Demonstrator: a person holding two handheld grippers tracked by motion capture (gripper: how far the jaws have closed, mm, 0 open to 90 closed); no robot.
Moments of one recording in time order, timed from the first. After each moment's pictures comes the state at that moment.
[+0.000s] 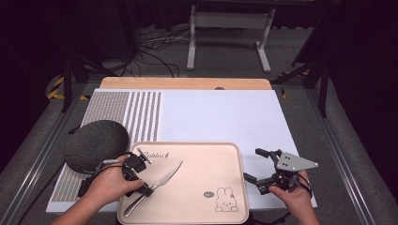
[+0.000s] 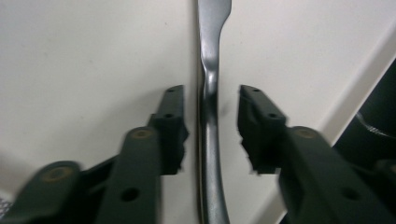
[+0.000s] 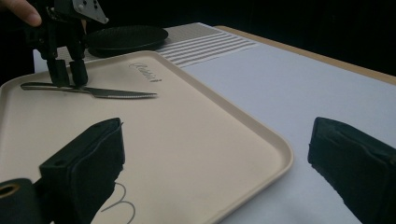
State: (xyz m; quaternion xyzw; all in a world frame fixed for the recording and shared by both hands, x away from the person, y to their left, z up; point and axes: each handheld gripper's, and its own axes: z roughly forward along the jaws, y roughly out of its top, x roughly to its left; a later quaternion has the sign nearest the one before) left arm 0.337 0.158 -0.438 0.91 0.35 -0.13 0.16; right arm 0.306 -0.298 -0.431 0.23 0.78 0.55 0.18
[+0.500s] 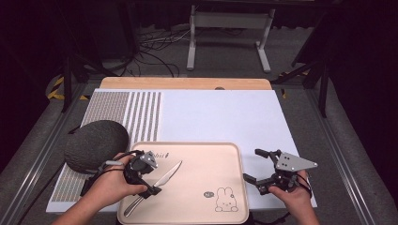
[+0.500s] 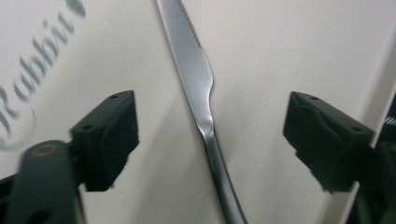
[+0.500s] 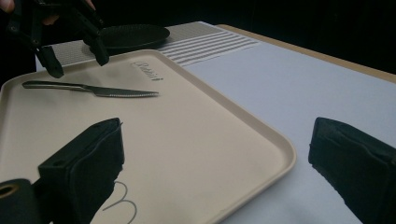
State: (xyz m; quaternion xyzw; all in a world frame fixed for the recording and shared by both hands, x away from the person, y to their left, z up) left arm 0.327 0.140 -0.422 0.95 0.19 0.00 0.24; right arm 0.306 -0.297 -0.432 0.23 0.78 0.55 0.18
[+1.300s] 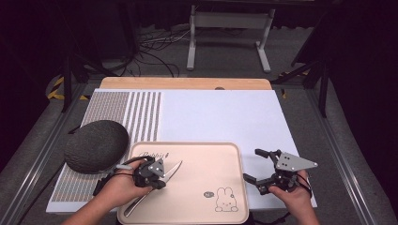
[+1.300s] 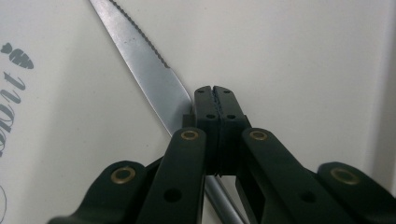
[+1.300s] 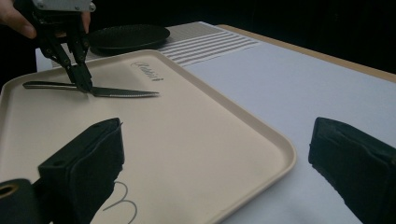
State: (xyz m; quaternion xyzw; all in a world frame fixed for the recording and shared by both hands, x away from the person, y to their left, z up) left arm 0.328 0.125 -0.440 0.97 0.11 -0.01 0.22; right arm 0.307 -0.297 -0.432 0.23 0.78 0.55 0.18
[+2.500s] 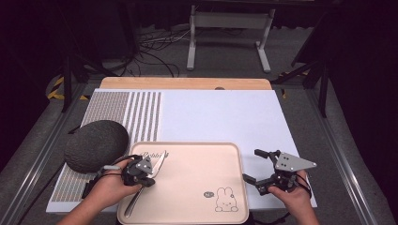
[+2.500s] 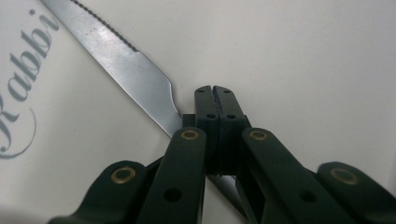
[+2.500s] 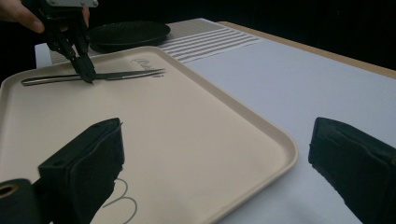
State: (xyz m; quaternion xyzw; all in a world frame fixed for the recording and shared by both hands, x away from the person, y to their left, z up) left arm 0.331 0.160 -0.447 0.96 0.16 0.01 0.22; right arm 0.307 -0.296 -0.434 0.23 0.78 0.55 0.18
